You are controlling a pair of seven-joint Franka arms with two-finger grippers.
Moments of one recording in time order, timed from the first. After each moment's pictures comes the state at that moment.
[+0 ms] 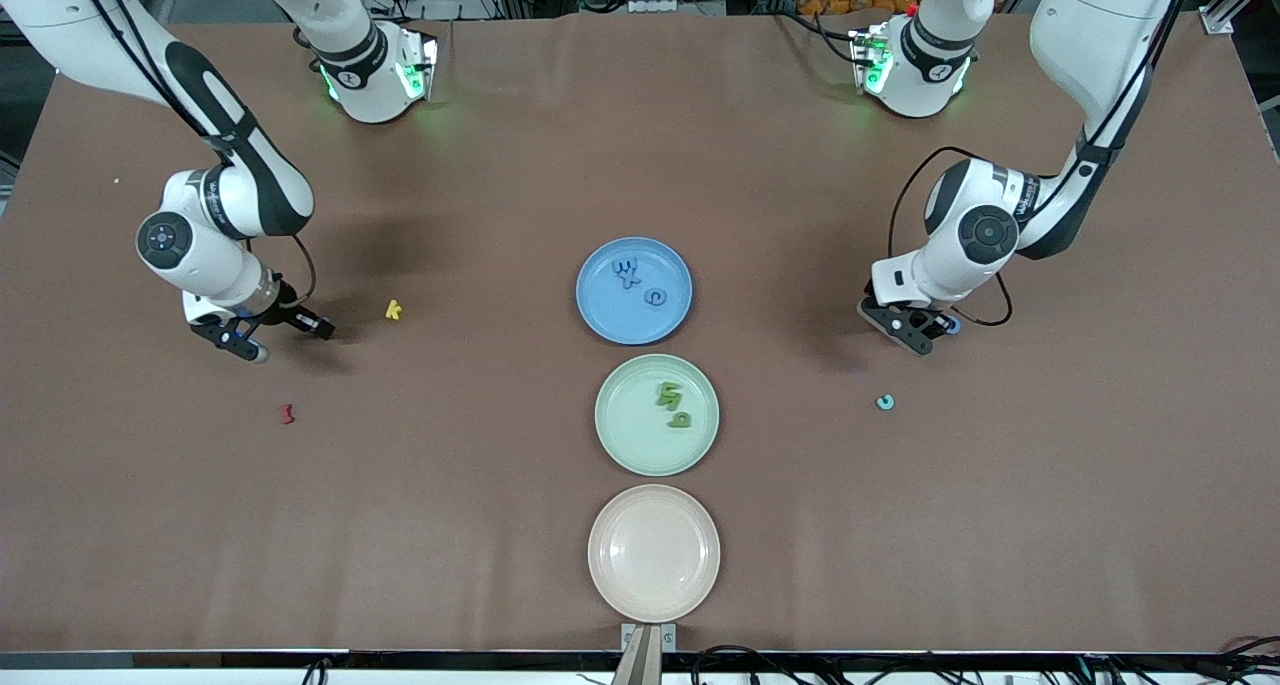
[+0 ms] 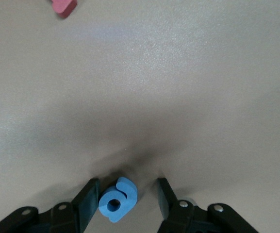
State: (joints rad) left arm 0.05 0.38 -0.26 -2.35 0.22 2.66 0.33; right arm -0.44 0.38 0.29 -2.38 -0.27 2.71 0.54
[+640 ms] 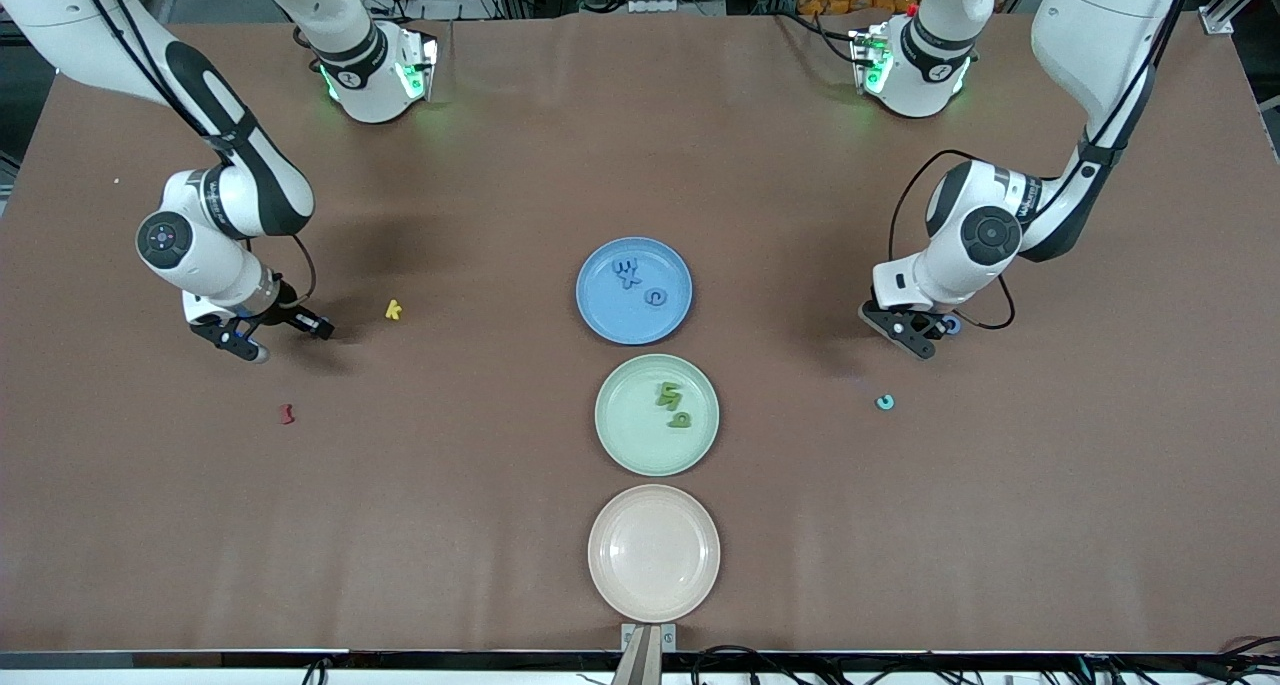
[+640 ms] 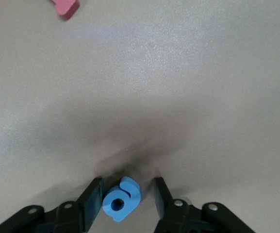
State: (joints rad) left arm 0.05 0.38 -0.26 -2.33 0.22 2.66 0.33; right arm -0.43 0.38 0.29 -2.38 -0.27 2.71 0.54
